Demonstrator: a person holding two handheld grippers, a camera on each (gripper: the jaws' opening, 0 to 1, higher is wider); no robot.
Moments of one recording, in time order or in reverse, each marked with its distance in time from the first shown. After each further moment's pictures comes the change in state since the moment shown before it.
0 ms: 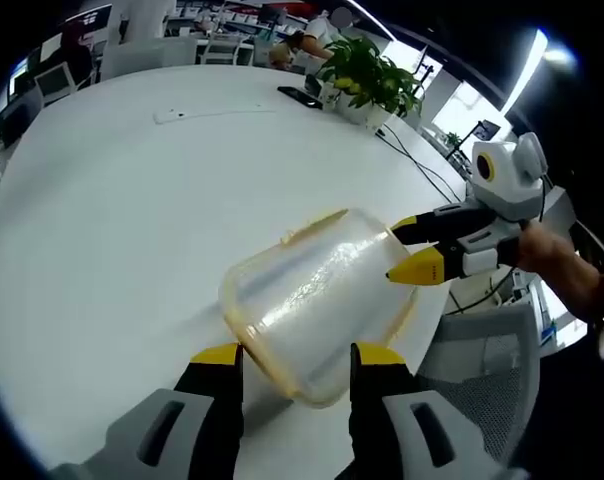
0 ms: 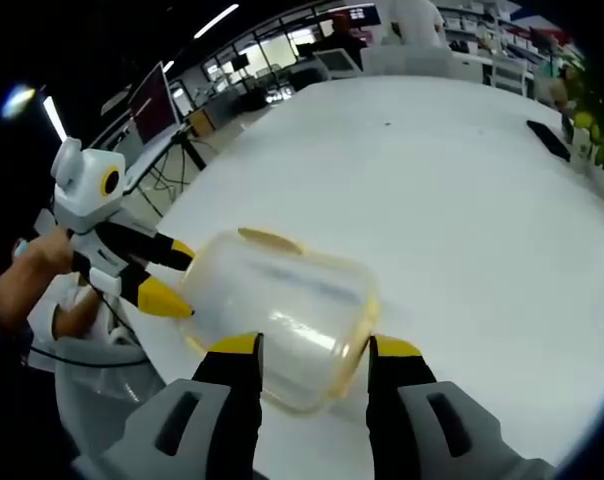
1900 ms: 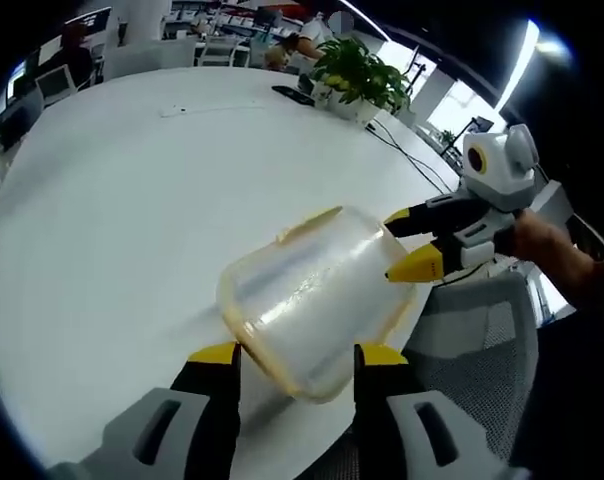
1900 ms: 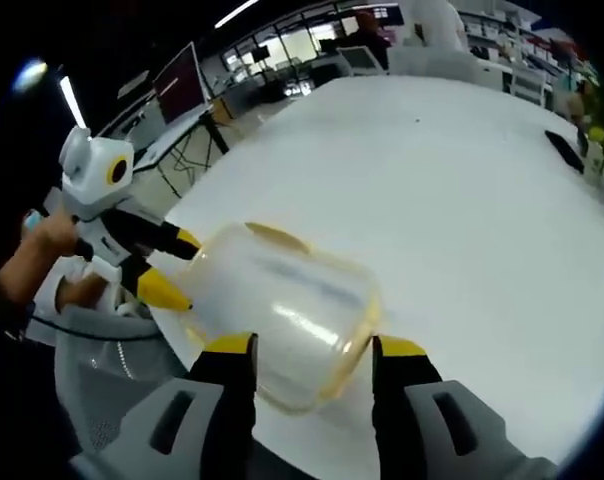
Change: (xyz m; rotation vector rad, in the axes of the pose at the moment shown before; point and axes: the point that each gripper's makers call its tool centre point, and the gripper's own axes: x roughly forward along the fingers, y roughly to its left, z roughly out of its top) left arm -0.023 -0.010 -0.041 0.041 -0.008 -0.011; right arm -0.008 0.034 -0.028 -0.115 0.020 0.031
